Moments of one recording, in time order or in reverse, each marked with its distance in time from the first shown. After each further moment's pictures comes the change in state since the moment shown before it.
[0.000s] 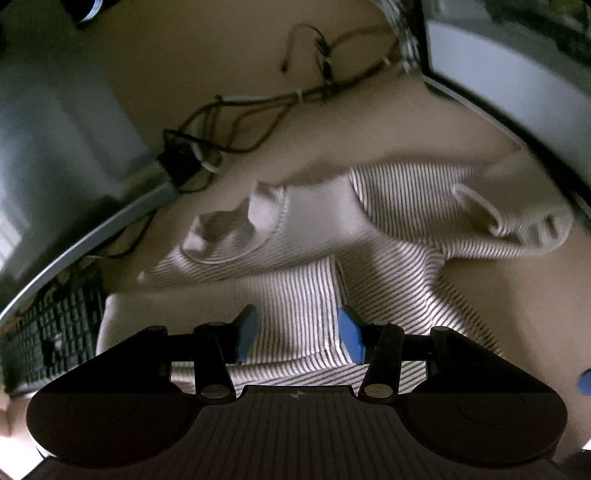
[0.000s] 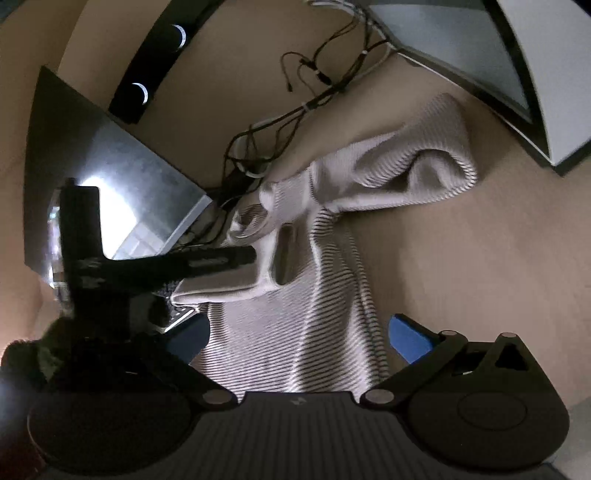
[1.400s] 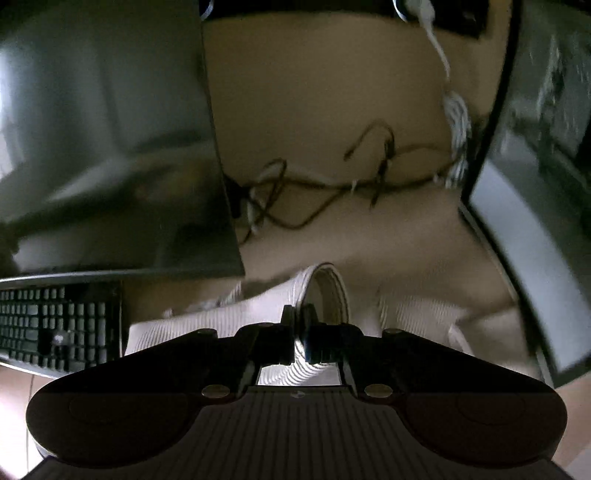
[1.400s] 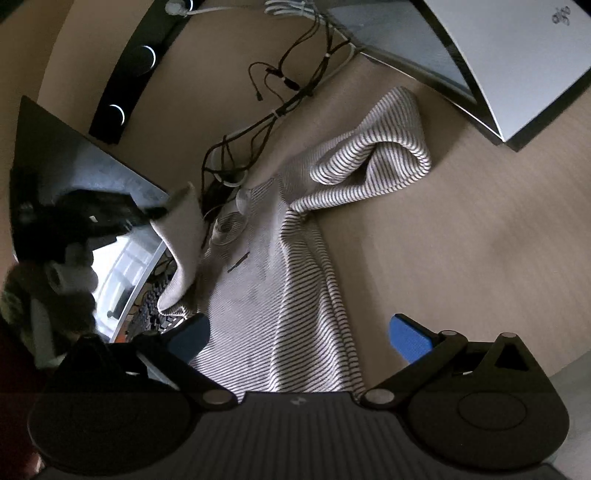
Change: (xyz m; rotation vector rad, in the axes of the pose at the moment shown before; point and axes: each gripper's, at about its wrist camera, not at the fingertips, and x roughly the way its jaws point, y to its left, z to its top) left arm -0.059 0.088 0.061 -0.339 -0.111 -0.113; right arm -0.015 -0.019 -0.006 0.071 -0.016 -0.011
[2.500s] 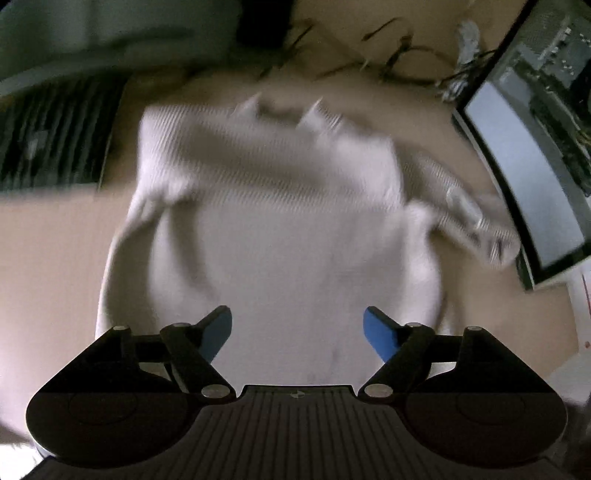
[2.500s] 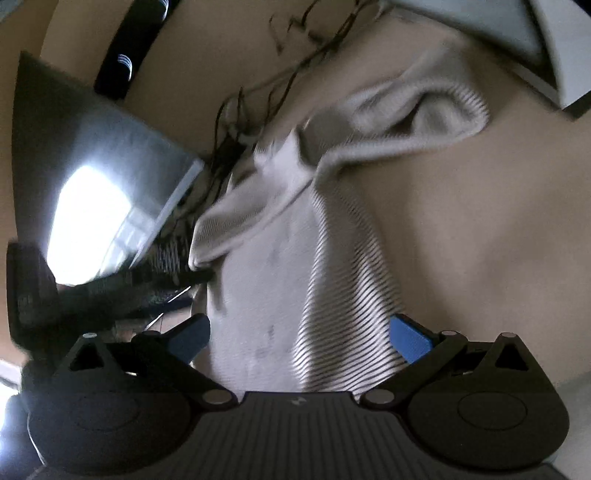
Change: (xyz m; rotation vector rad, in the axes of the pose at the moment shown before) left arm 0.005 0.061 -0.144 -0.185 0.281 -0.185; right arm 0.045 0.033 -0.022 -0.041 0.145 0.004
